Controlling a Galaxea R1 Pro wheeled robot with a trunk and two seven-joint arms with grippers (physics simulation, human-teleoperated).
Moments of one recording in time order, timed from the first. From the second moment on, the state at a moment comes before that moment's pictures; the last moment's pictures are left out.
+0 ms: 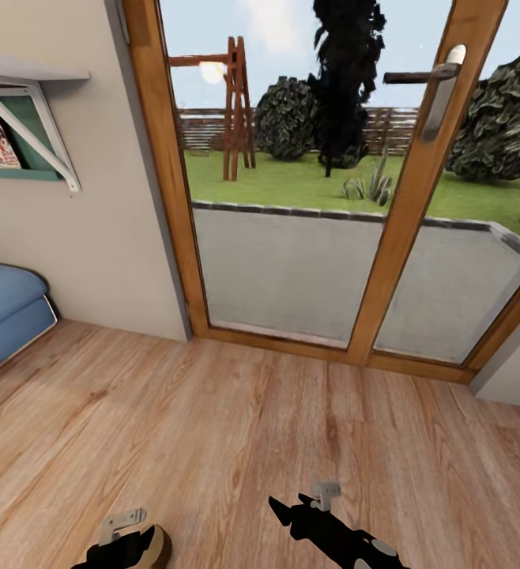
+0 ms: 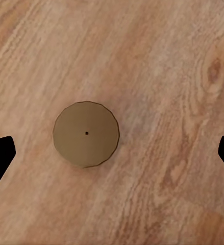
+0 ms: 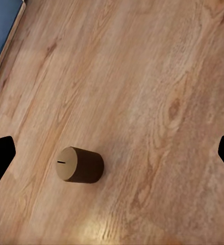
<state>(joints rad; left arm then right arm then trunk) -0.22 0.19 -0.19 -0.66 0.51 0.08 -0.02 -0.31 -0.16 0.73 -0.84 -0.91 -0.02 0.27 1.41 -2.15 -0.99</state>
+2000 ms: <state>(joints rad) -0.22 0.19 -0.12 -0.65 0.50 0.05 0.00 -0.31 -0.16 0.36 -1.14 -0.96 0.33 0.32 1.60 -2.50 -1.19</state>
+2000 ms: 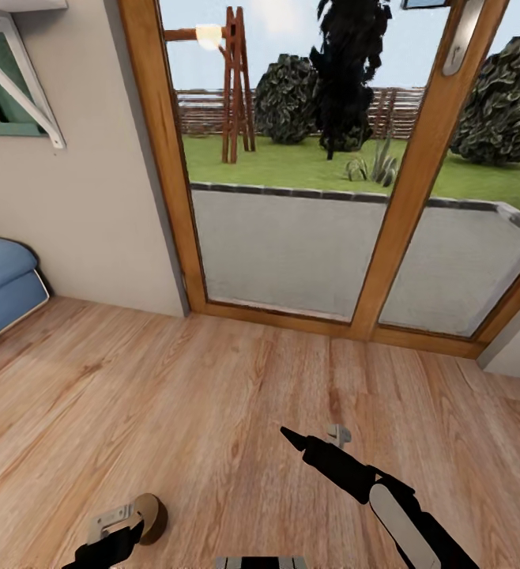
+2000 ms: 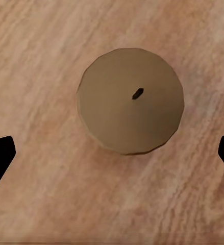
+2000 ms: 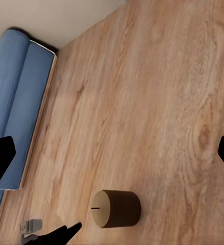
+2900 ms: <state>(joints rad) -0.22 0.19 -0.12 -0.65 0.50 0.05 -0.01 -0.31 -0.16 0.36 -1.14 -0.96 0.33 0.32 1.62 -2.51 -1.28</state>
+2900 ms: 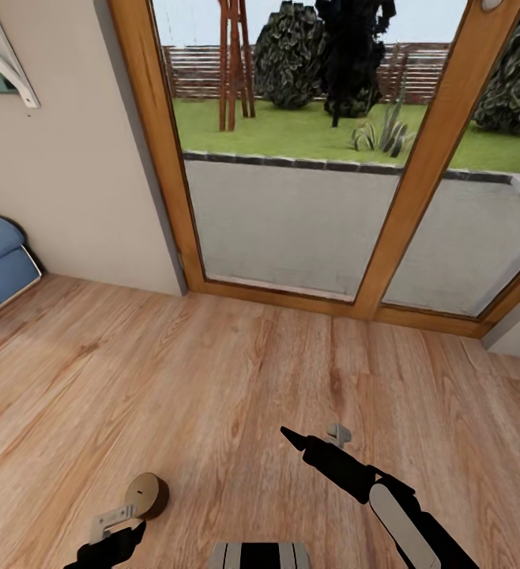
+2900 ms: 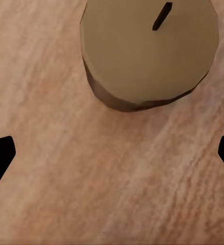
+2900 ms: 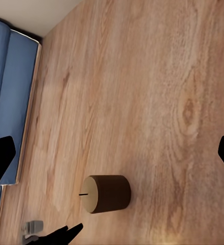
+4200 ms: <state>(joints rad) -0.22 0.19 -0.22 -0.65 0.50 0.05 0.00 -0.31 -0.16 0.36 -1.14 -0.96 0.33 0.32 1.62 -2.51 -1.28</state>
